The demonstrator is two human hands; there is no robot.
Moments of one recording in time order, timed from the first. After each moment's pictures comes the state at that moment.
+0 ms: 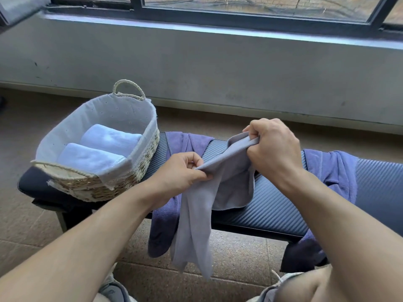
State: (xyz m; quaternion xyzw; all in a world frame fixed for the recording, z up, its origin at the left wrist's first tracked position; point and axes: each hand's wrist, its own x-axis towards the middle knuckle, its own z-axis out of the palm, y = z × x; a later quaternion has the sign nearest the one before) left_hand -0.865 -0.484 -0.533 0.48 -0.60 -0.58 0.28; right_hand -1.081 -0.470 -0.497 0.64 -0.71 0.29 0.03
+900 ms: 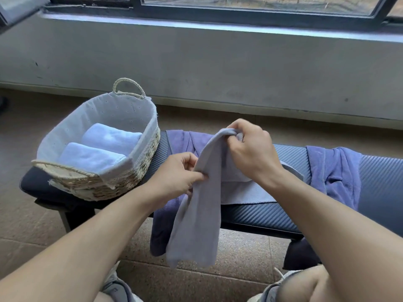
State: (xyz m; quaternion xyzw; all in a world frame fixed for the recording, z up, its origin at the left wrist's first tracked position) left_hand -0.863 -0.482 -0.538 0.52 -0.59 -0.55 0.27; right_hand -1.047 -0.474 -0.500 0.59 -0.71 0.35 -0.16
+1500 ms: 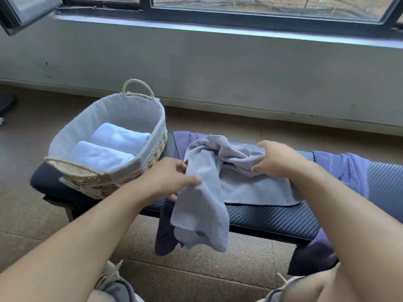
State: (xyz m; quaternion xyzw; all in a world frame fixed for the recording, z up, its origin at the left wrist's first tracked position) left_hand -0.832 -0.491 -0.533 0.60 -0.61 -0.49 0.15; right_hand -1.100 -0.491 -0.511 0.58 -0.79 -0.03 -0.19
